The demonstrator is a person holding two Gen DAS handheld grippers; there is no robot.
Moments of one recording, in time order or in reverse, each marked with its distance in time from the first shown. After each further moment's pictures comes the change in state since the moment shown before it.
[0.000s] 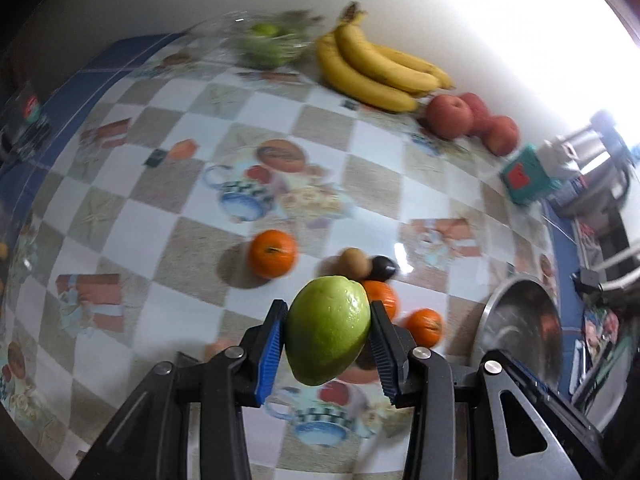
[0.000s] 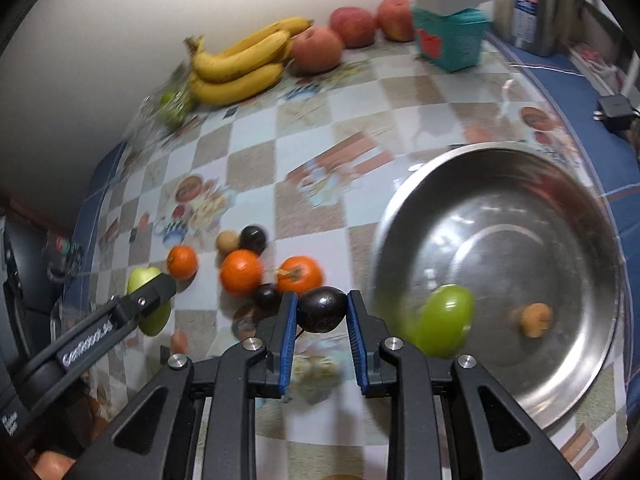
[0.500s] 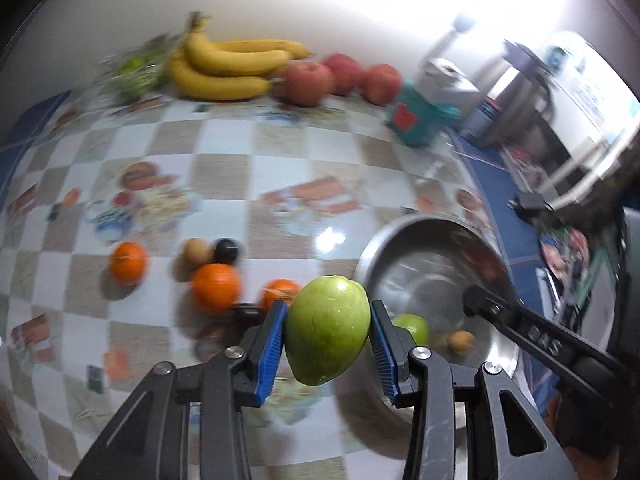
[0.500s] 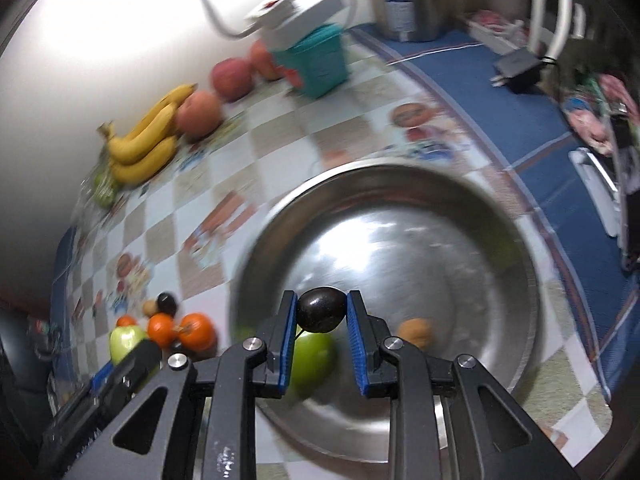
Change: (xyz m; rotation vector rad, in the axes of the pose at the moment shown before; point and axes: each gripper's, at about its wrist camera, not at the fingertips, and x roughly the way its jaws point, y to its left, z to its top) left arm 0.000 -0.104 -0.033 0.283 0.016 -0.164; right arm -0.032 -0.094 0.010 0.232 -0.108 -0.134
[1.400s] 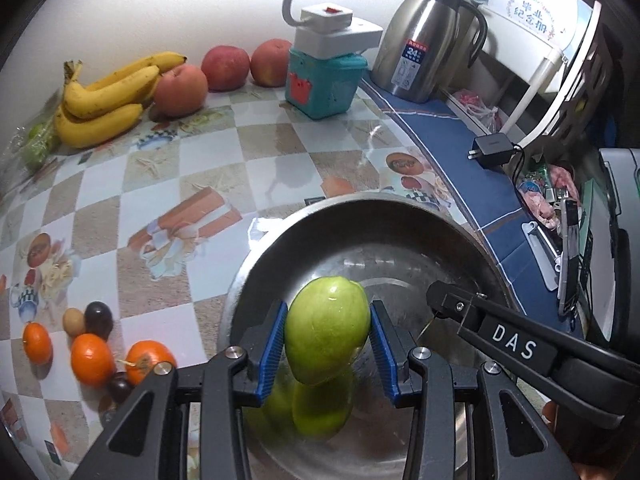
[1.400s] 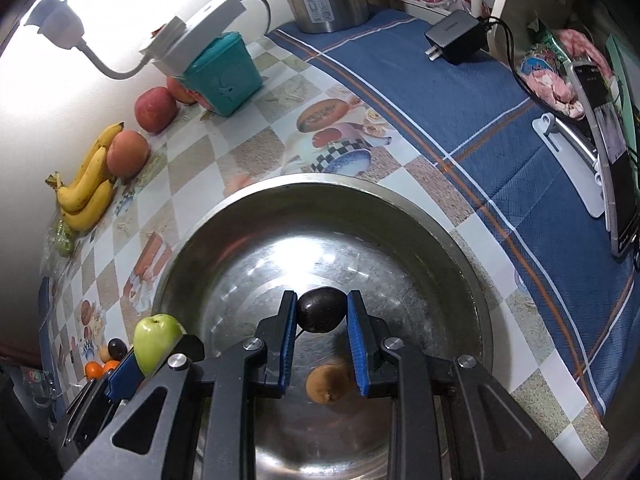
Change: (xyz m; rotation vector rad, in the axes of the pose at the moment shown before) left arm 0.070 -0.081 0.008 0.239 0.013 -0.051; right arm 0.033 -0.058 0.016 0.135 0.018 -0.042
